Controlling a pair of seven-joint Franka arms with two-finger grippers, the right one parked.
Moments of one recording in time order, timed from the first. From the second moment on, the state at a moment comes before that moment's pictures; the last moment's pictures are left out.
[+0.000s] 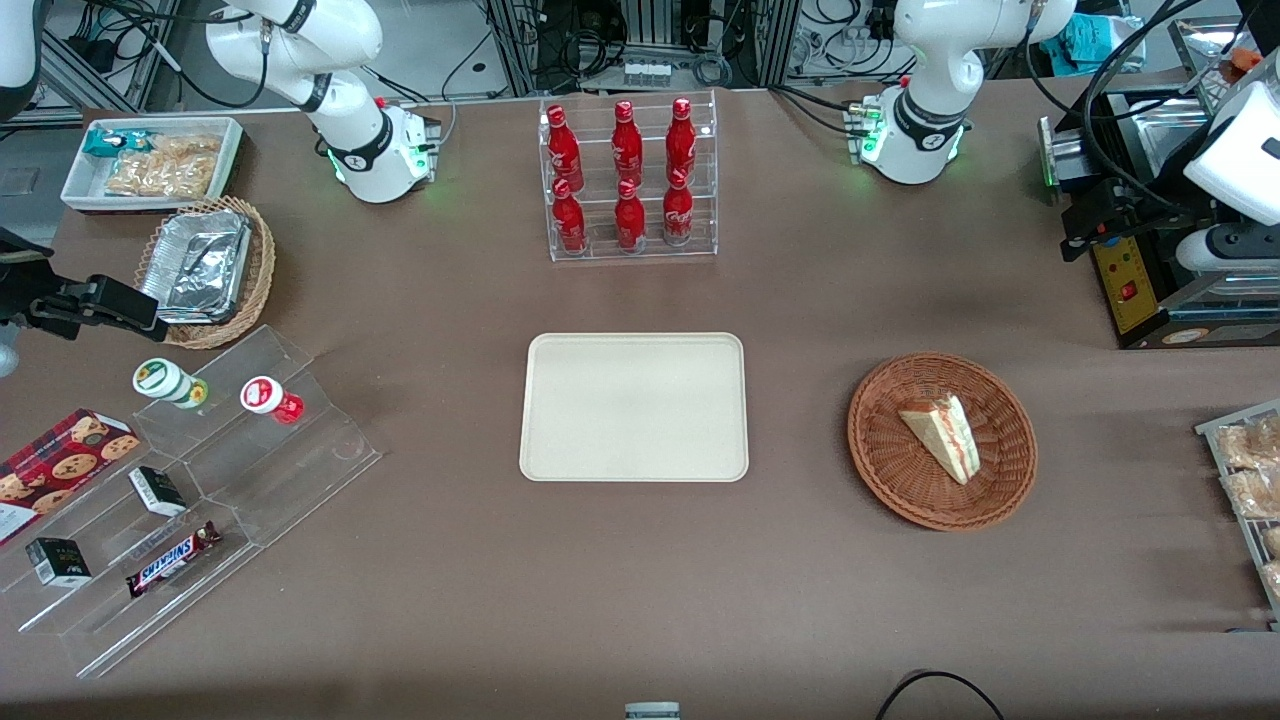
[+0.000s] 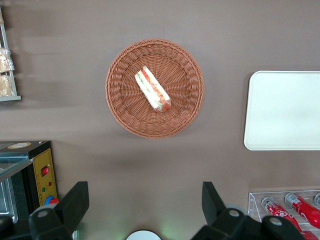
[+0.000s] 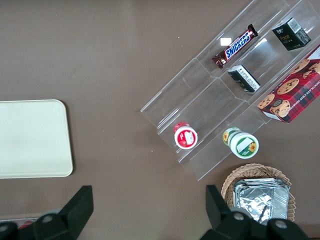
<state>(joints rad) 0.03 -0.01 -0.13 -1.46 -0.01 1.42 -0.09</state>
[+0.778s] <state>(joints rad) 0.04 0.03 -0.10 -1.53 -0.01 1.40 -0.24</state>
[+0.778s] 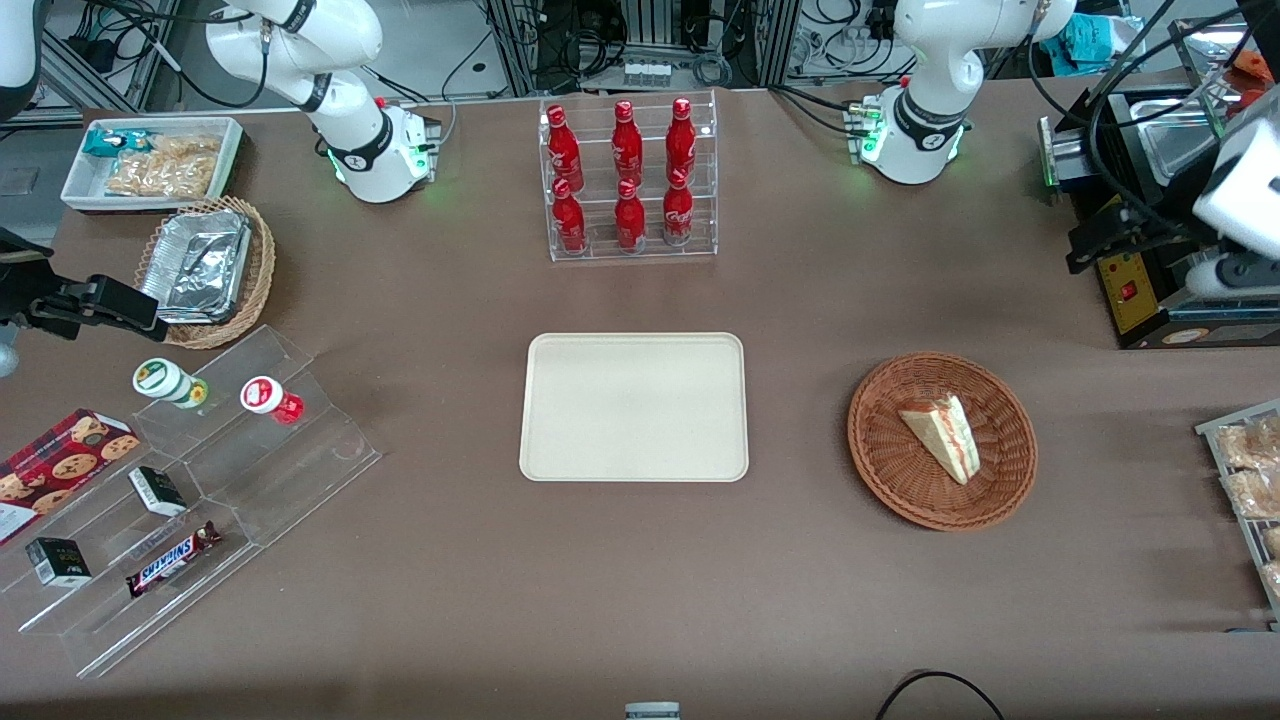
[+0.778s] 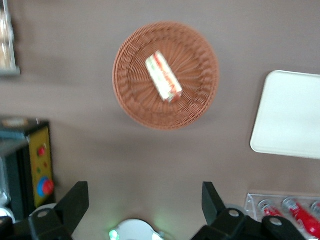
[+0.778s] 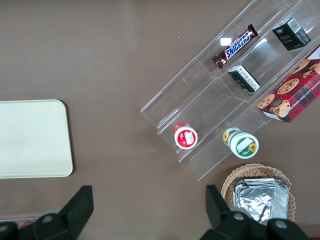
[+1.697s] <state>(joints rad) -0.03 0.38 -0.11 -1.83 0.03 1.98 -0.76</state>
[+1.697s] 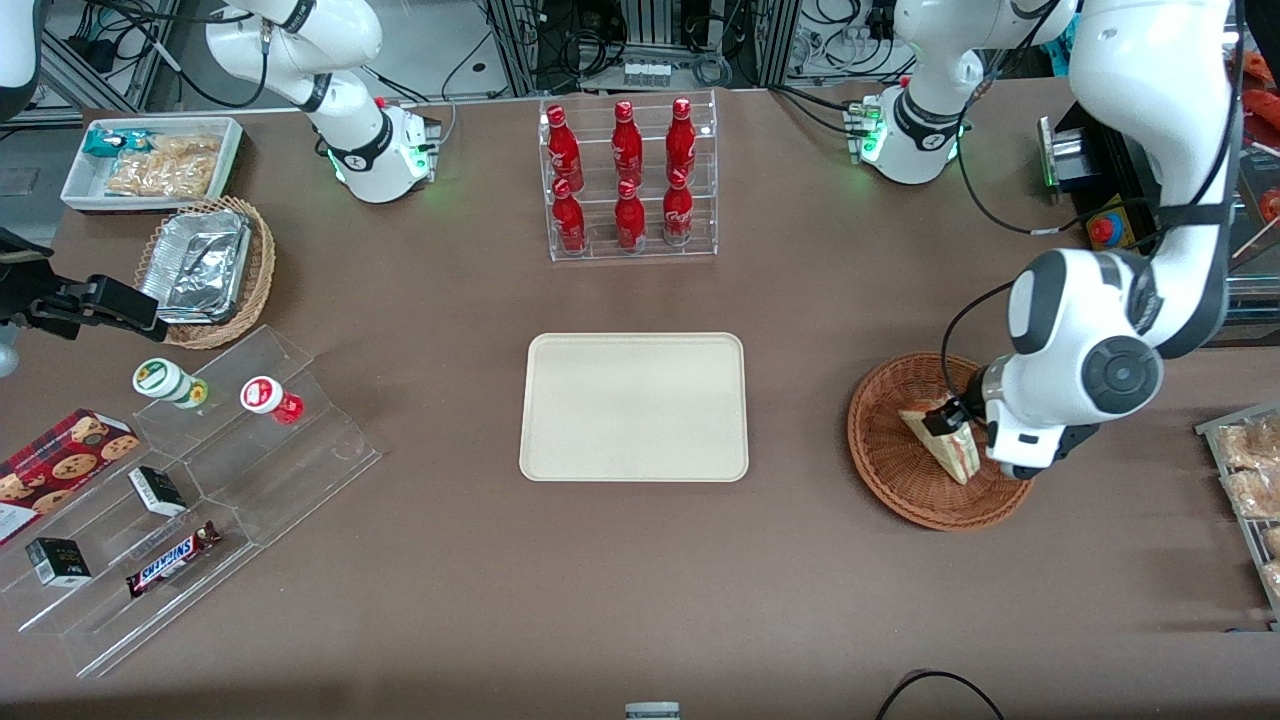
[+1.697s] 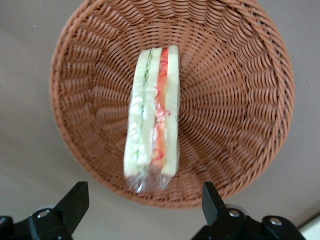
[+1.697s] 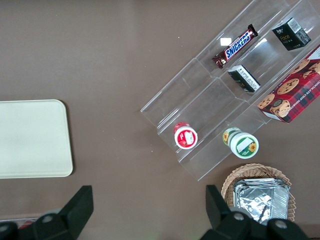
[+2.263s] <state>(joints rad) -0.02 0.44 -0.10 -1.93 0.03 2.19 -0.80</state>
